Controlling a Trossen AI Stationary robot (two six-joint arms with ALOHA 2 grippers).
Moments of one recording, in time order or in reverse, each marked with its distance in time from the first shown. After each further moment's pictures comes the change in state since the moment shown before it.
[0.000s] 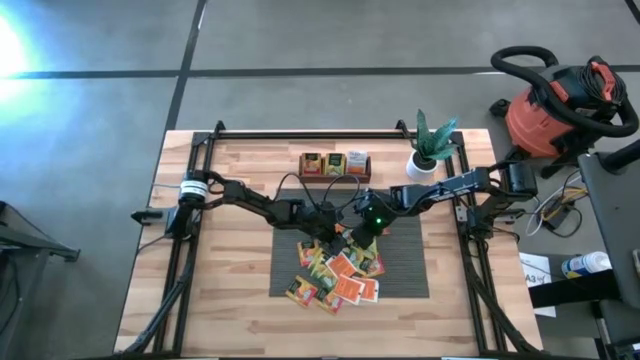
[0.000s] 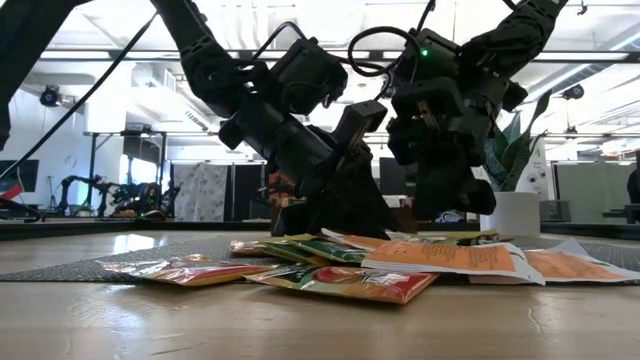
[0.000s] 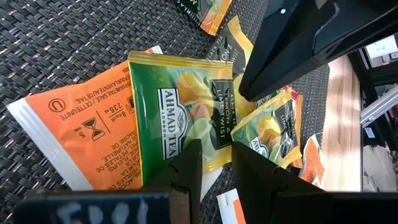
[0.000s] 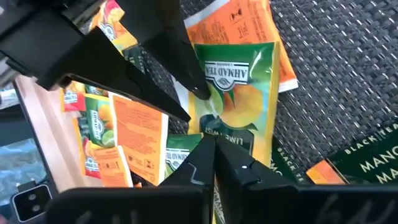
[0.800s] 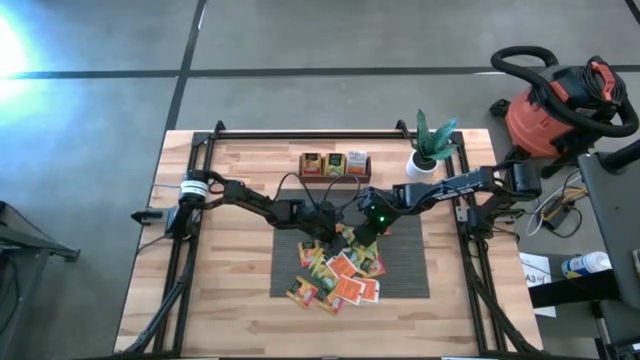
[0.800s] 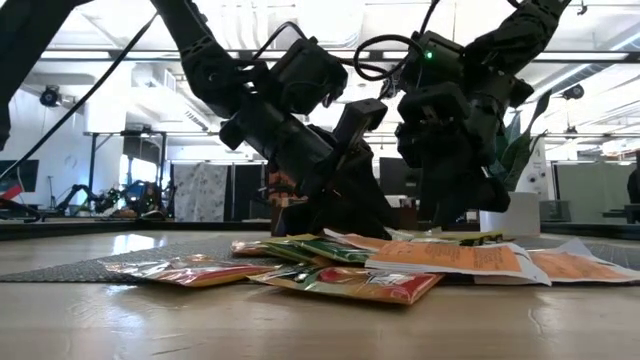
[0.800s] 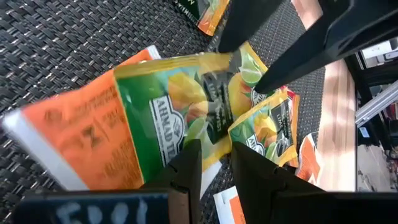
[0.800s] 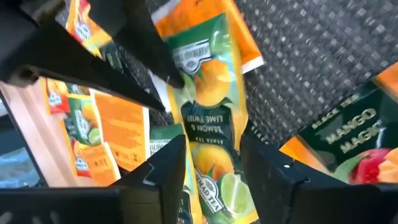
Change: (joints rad) left arm 0.000 0.000 0.000 0.009 0.010 -0.007; right arm -0.010 -0.027 -0.014 -0.067 0.012 0.040
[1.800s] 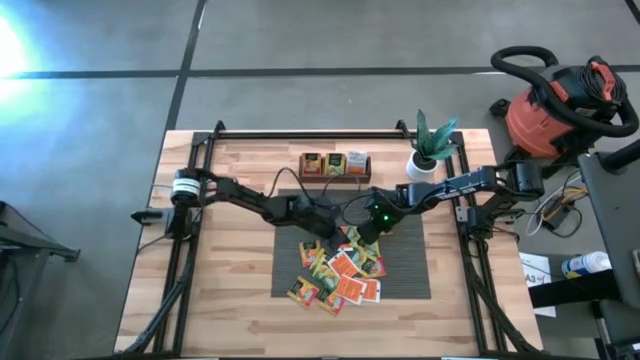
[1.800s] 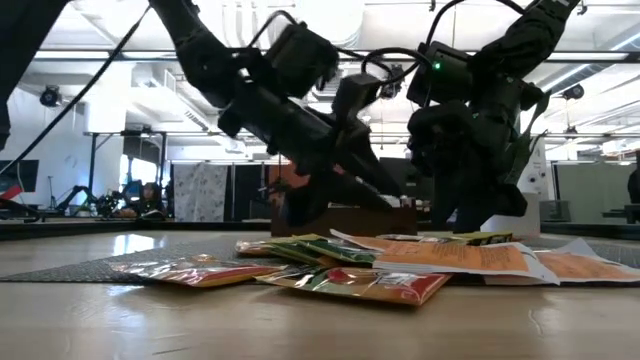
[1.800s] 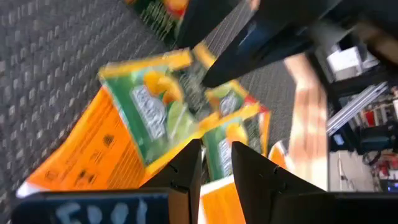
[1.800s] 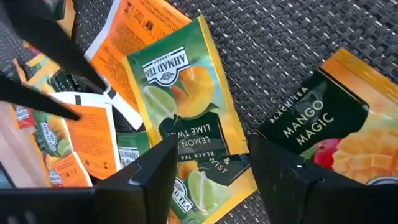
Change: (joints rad) left arm 0.008 -0.054 -0.018 0.035 0.020 -0.009; right arm -0.022 -0.027 -0.047 -0.037 0.049 0.032
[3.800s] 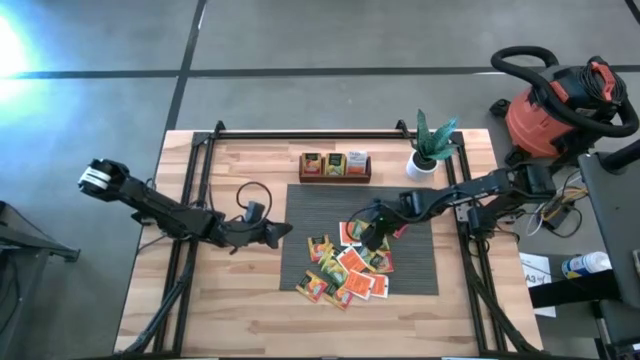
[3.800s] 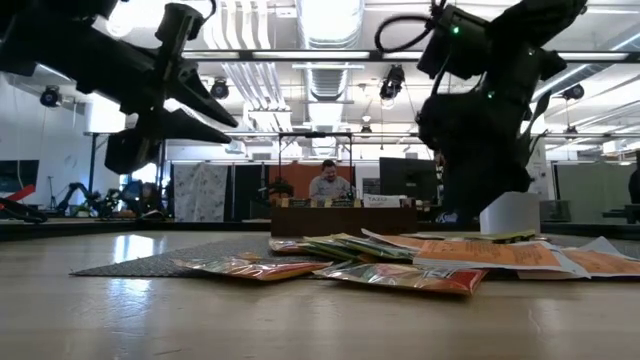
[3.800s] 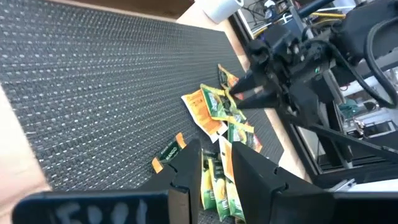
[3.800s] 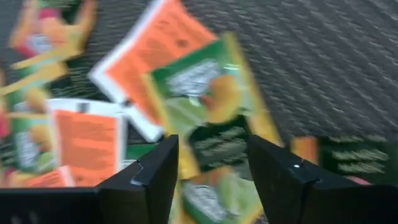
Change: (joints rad) left arm -0.336 -0.772 -0.655 0.015 -0.812 -0.382; right arm 0.116 -0.080 0.033 -0.148 0.279 -0.015
